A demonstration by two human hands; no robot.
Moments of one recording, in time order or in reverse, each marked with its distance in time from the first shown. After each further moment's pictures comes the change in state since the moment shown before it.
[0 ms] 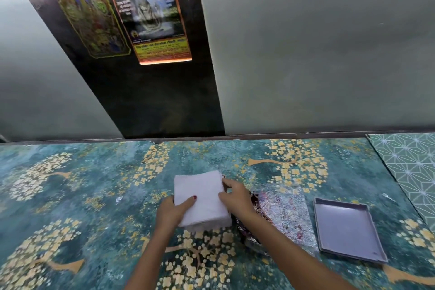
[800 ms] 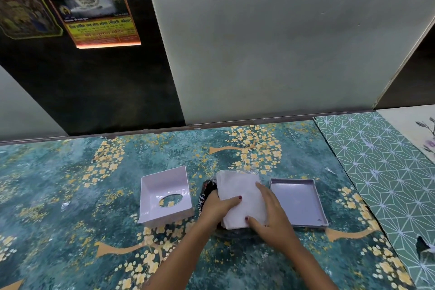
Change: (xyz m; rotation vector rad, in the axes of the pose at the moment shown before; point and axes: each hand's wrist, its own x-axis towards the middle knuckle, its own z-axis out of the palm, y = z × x) left_hand -0.061 0.044 0.143 -0.180 -0.576 -0.078; right_hand -0.092 0.111 -0.101 -0.218 0.175 -0.100
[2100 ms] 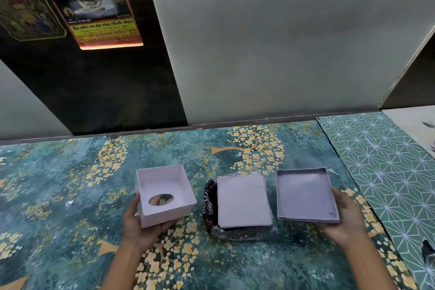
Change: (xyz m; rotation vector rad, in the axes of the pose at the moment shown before) left_hand -0.004 -0.064 -0.148 -0.885 -0.075 0.084; right_hand 0.003 0.049 -0.099 1.315 0.264 0.469
